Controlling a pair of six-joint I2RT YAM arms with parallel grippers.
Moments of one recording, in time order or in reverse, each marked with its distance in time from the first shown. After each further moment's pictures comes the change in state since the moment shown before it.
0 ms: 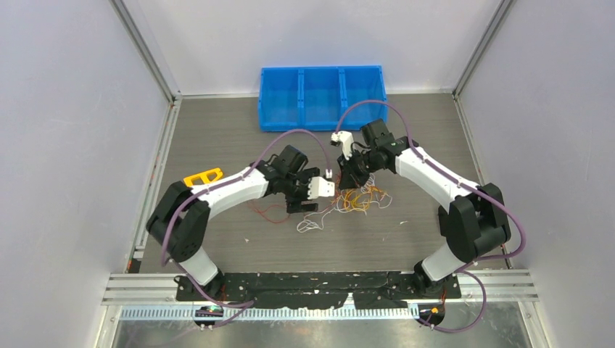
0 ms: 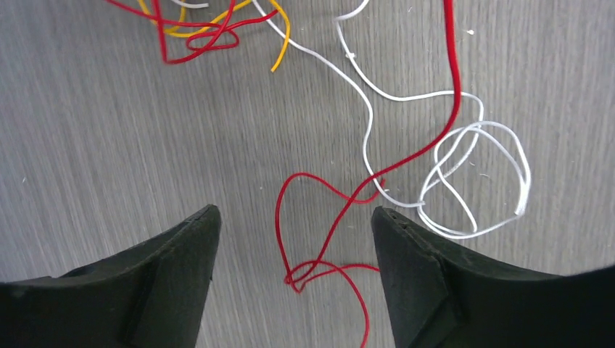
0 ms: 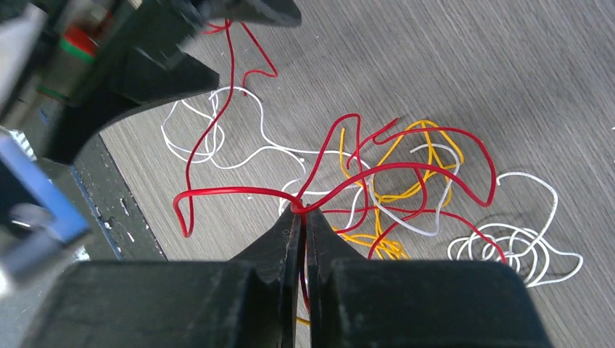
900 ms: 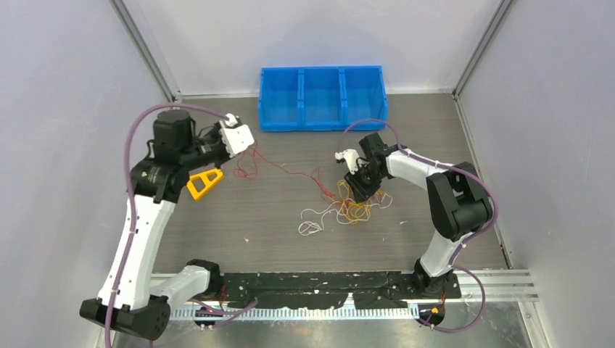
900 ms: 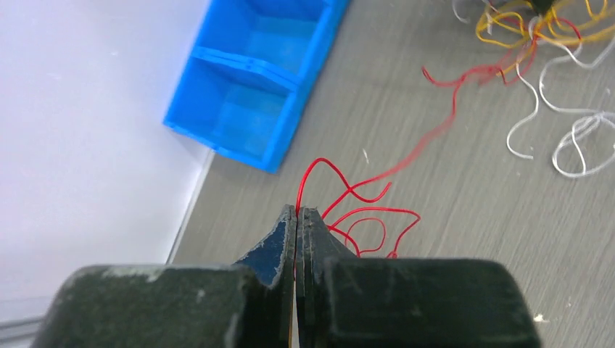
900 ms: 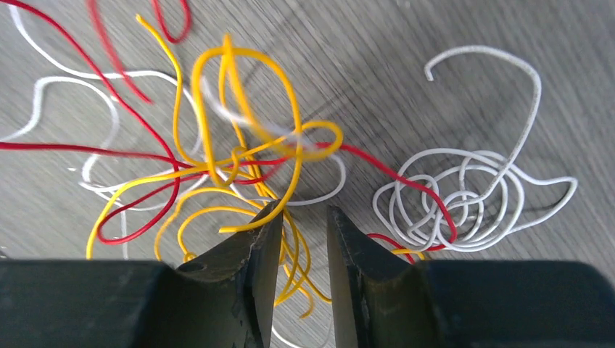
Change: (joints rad) left arm 0.459 -0.548 0.296 -0.353 0.137 0.049; right arm -0.053 0.178 -0.089 0.037 0.251 -0.094
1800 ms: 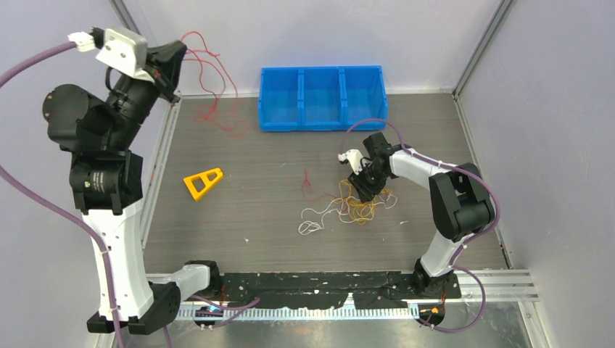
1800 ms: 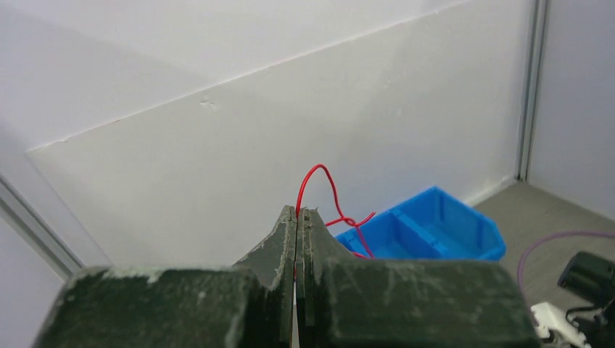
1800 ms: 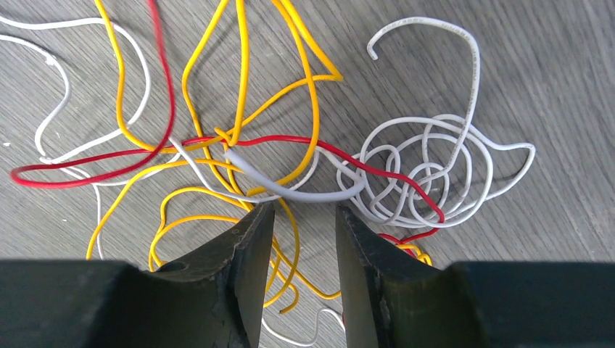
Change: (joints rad) left arm 0.211 0.077 0.544 0.384 -0.088 -0.762; right arm -0.034 0.003 -0.012 -0.023 0.070 -0.092
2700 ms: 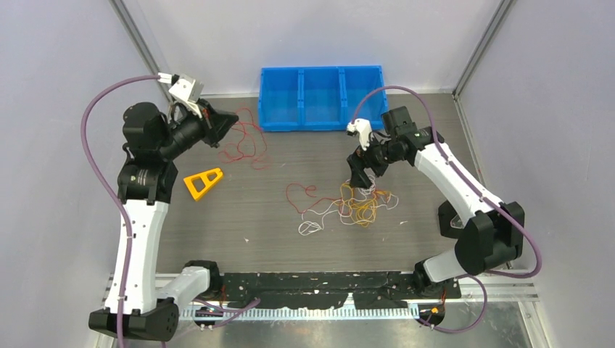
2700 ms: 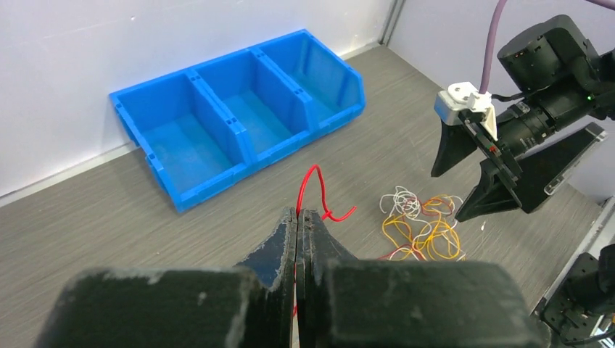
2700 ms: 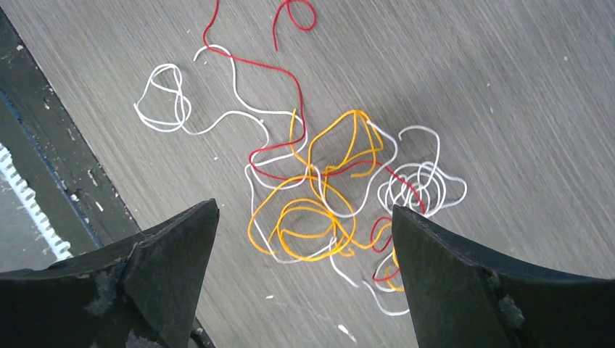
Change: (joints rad) left arm -0.024 -0.101 -0.508 -0.027 0.184 -0.210; right arm -0.014 -0.272 0.207 -0.200 -0.272 0.035
